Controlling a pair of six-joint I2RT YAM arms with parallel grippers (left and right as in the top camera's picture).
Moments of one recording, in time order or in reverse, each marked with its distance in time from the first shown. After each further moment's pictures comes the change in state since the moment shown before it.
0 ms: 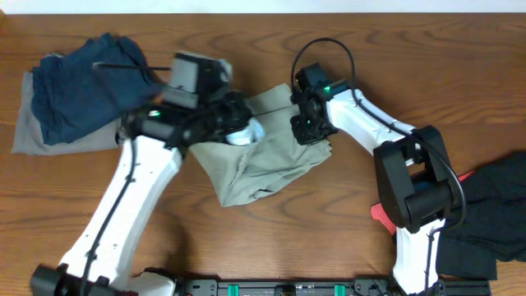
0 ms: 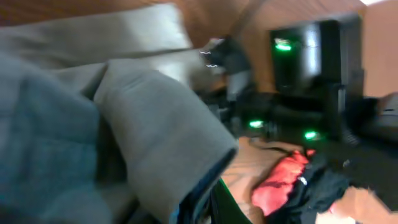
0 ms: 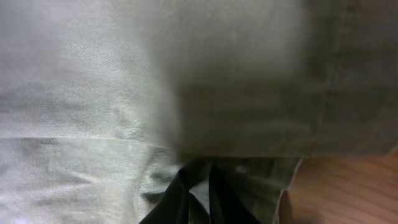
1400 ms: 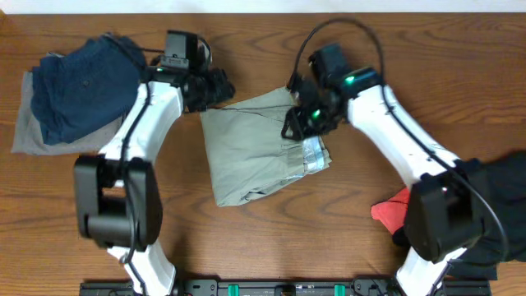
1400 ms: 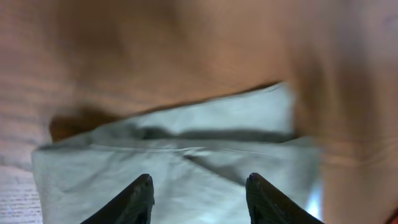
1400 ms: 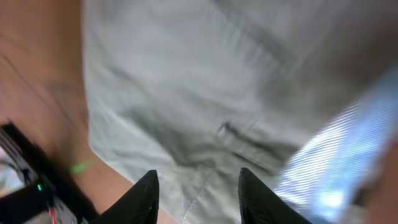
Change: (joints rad) left arm 0.233 0.443 0.112 0.145 -0.026 0.137; right arm -0.016 -0.219 0.024 -0.156 -0.341 -0.043
